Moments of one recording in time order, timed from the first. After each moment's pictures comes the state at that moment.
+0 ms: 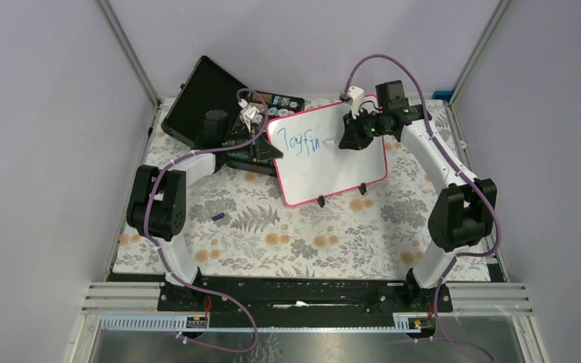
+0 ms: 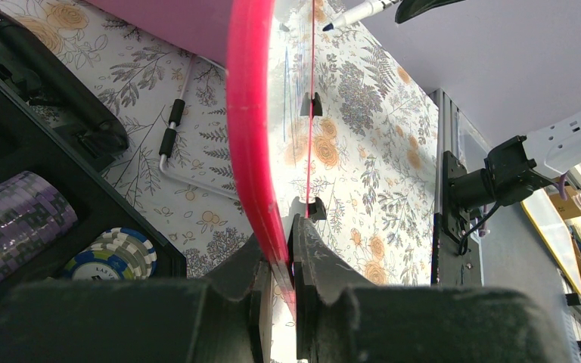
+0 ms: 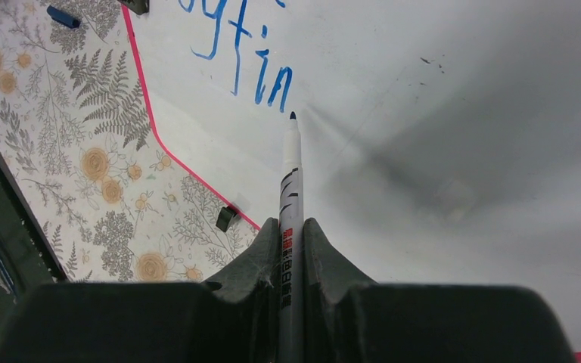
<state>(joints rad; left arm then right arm) -0.19 1.82 1.12 0.29 1.12 -0.26 0.24 1.74 1.58 -0.74 -0.65 -0.38</state>
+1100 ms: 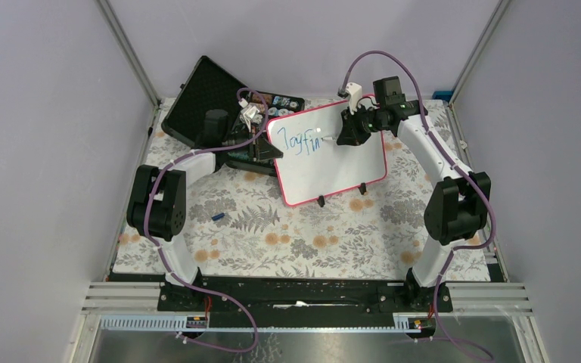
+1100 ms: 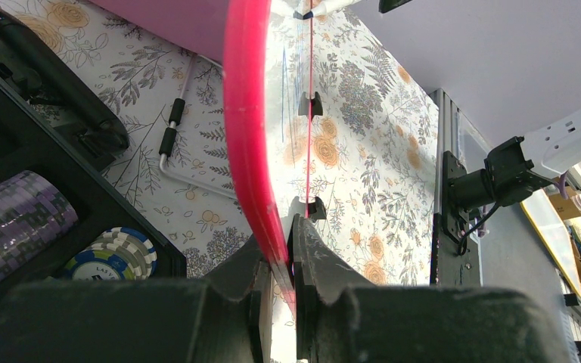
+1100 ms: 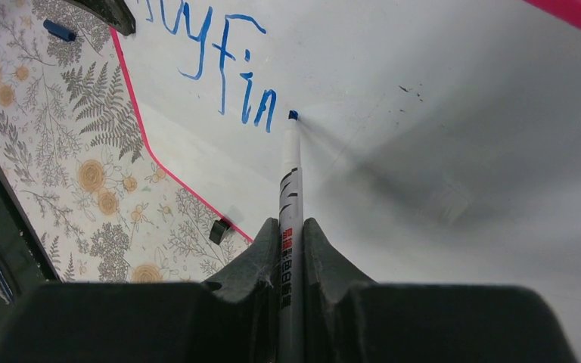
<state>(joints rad) -0.19 1.82 1.13 0.28 1.12 -0.26 0.24 1.80 1.65 -0.74 -0.64 -0.37</state>
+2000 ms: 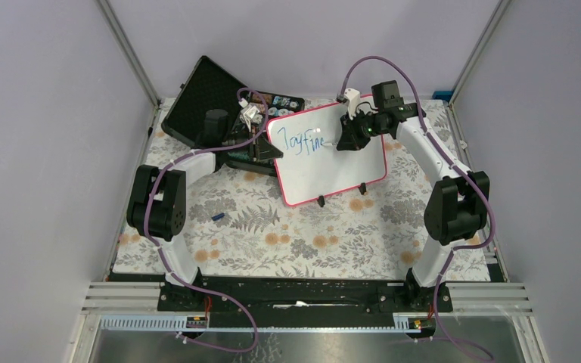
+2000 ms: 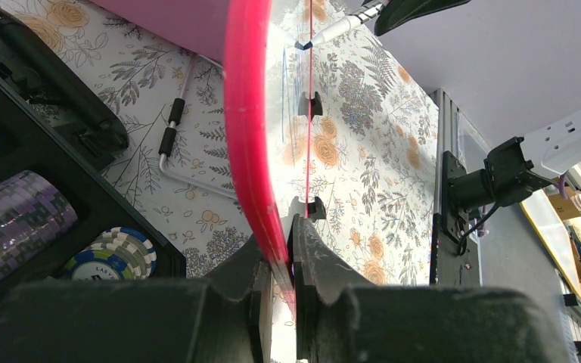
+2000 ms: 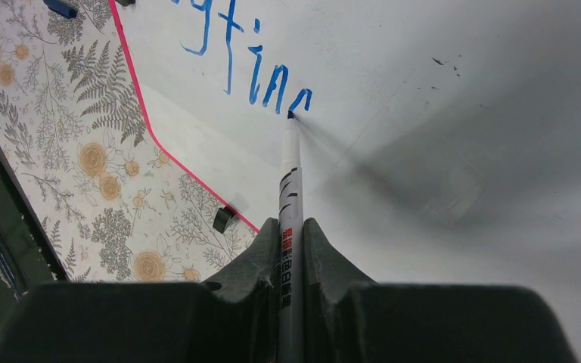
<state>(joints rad) -0.19 1.82 1.13 0.27 1.12 -0.26 0.24 1.80 1.61 -0.76 -0.65 -0.40</state>
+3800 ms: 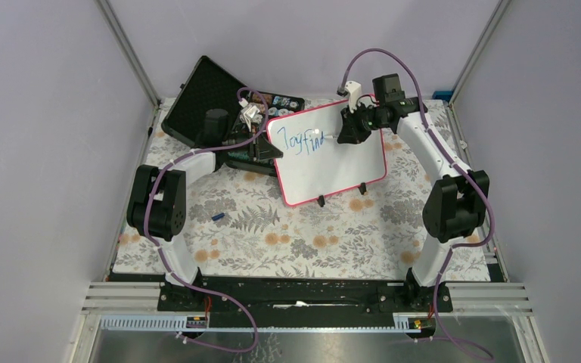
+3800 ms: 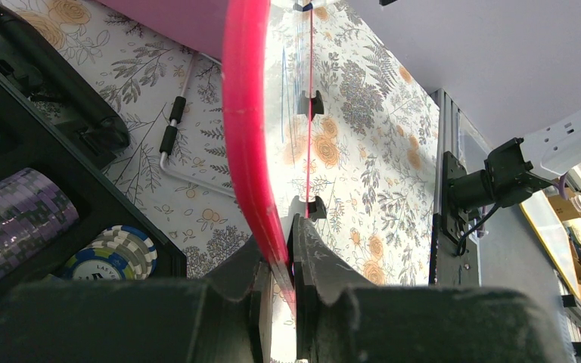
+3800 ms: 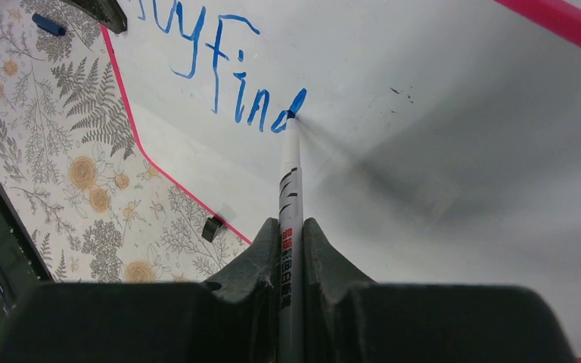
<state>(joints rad) -0.19 1.82 1.14 0.25 1.12 -0.25 0.24 1.83 1.70 -0.78 -0.63 -0.39</state>
